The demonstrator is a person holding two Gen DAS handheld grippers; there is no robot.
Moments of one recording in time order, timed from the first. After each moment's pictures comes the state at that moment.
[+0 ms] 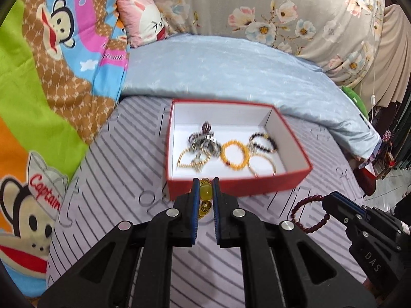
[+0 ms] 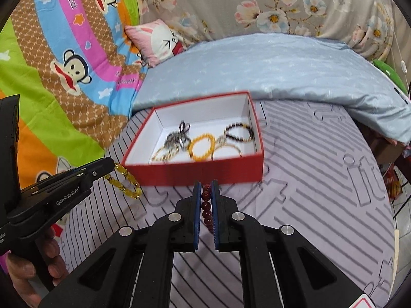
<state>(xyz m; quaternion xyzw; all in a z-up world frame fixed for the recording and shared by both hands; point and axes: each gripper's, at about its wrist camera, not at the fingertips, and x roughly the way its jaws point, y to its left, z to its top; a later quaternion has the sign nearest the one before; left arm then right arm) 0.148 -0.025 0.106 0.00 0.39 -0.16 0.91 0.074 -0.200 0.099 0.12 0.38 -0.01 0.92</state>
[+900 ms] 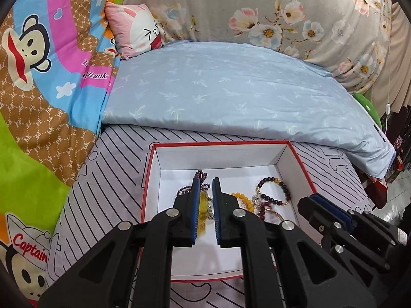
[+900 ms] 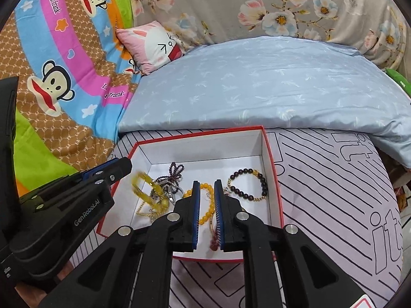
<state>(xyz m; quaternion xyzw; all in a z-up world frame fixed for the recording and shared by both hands) 0.245 -0.075 0.097 0.01 0.39 -0.14 0.91 0.188 -0.215 0.089 0.12 0.38 -0.01 0.92</state>
